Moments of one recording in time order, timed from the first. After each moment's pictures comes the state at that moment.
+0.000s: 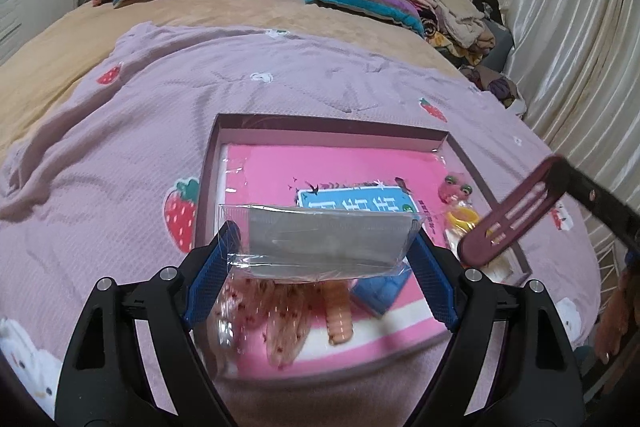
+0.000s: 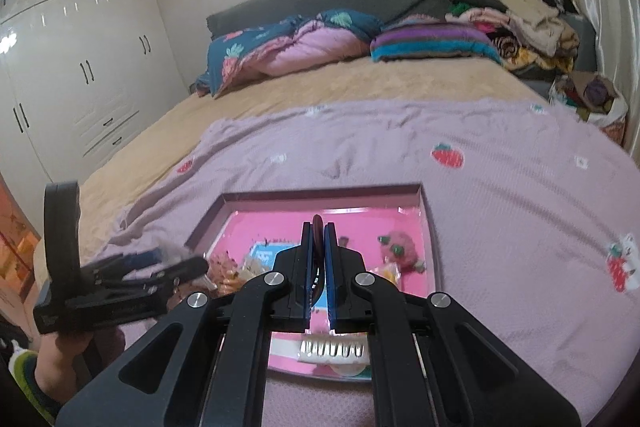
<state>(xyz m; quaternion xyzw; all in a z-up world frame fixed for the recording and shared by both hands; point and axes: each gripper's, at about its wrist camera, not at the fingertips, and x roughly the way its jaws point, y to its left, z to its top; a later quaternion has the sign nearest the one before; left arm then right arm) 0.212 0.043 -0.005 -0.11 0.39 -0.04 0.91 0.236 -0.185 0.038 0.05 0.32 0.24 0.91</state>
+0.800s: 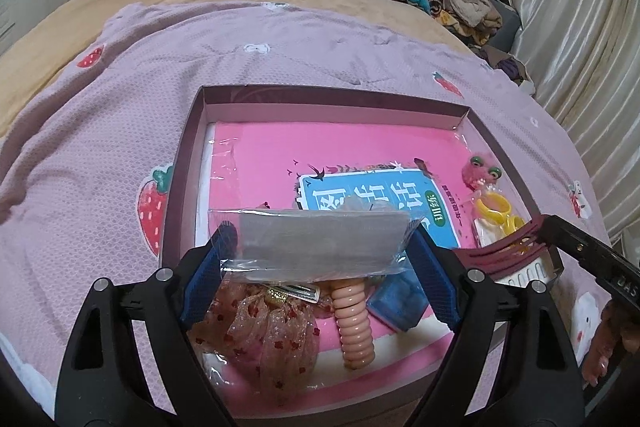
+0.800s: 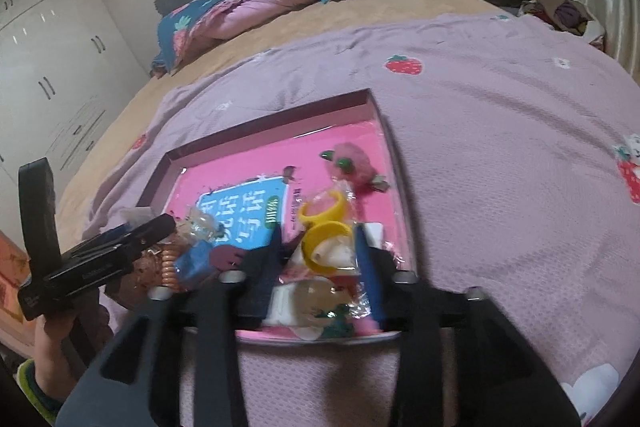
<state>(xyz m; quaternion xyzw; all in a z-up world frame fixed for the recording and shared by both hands) 0.234 0.038 -0.036 -0.10 0.42 -0.04 0.90 0.247 -0.209 -0.026 0.10 0.41 0.18 0.89</state>
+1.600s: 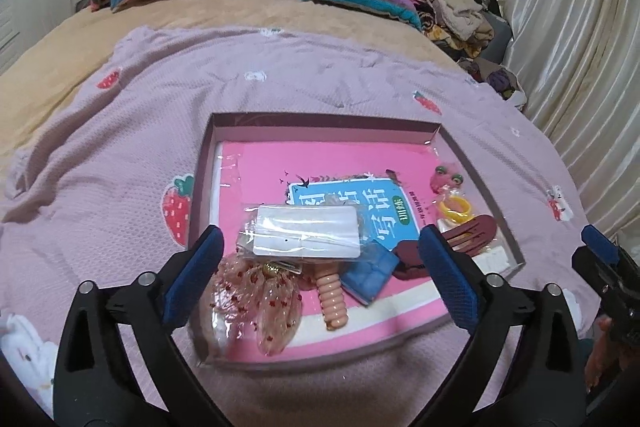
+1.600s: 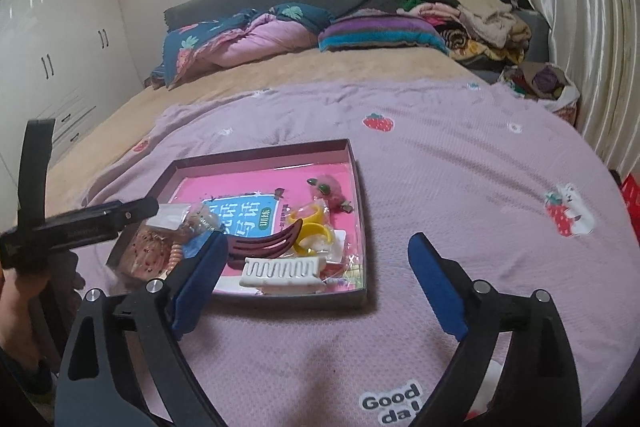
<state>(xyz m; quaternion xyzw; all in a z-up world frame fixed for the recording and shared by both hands) 0.198 0.032 0.007 -0.09 0.39 -0.04 0.91 0.176 -0.226 0.019 0.03 0.33 0.15 0.93</state>
